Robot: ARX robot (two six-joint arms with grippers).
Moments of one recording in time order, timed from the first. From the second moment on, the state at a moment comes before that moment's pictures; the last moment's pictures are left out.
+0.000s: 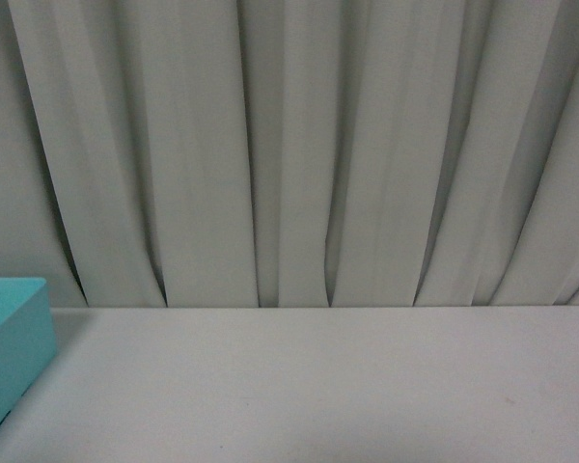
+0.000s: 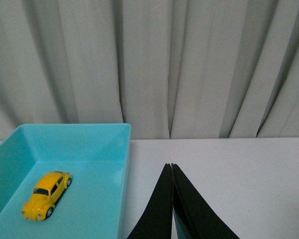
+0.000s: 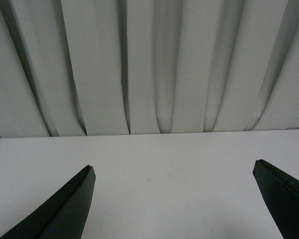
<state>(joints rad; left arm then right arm) 0.00 0.21 0.01 0.21 0.00 0.00 0.00 0.00 0.01 0.00 0.00 -0.01</state>
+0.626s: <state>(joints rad) 0.00 0.00 0.01 0.00 0.00 0.00 0.00 0.00 0.01 0.00 0.00 -0.01</state>
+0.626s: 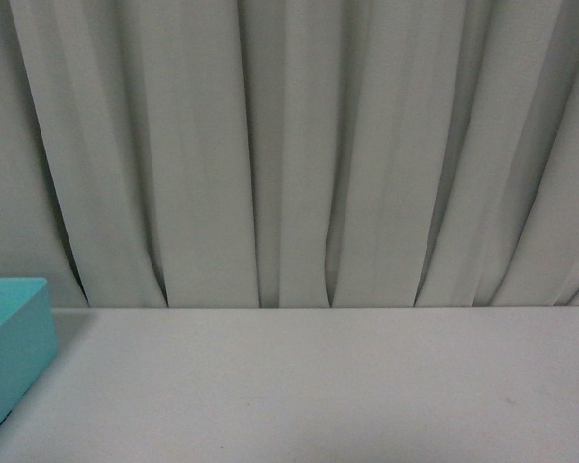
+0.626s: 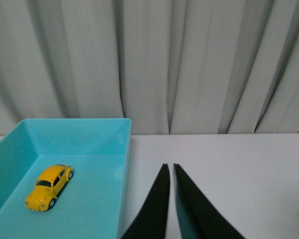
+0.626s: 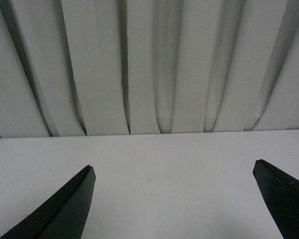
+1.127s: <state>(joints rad) 0.00 0.00 0.01 0.00 0.00 0.00 0.00 0.00 0.01 0.00 0.00 -0.01</state>
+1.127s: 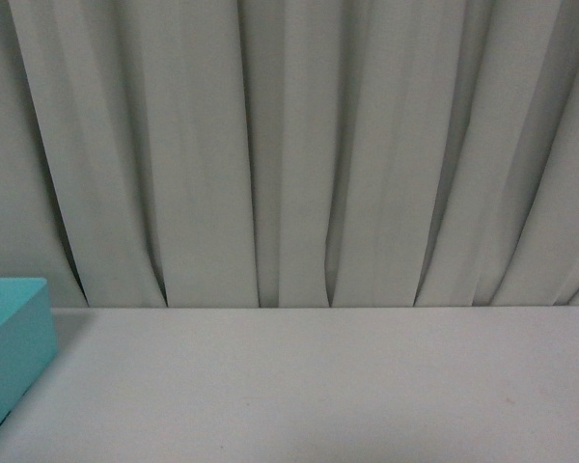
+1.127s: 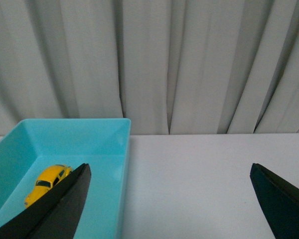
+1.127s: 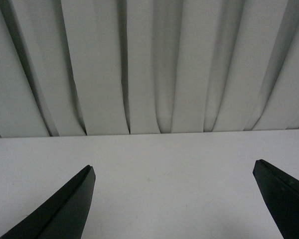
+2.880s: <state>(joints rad) 0.00 0.00 0.01 0.00 0.00 0.00 0.00 0.00 0.01 0.00 0.00 -0.01</state>
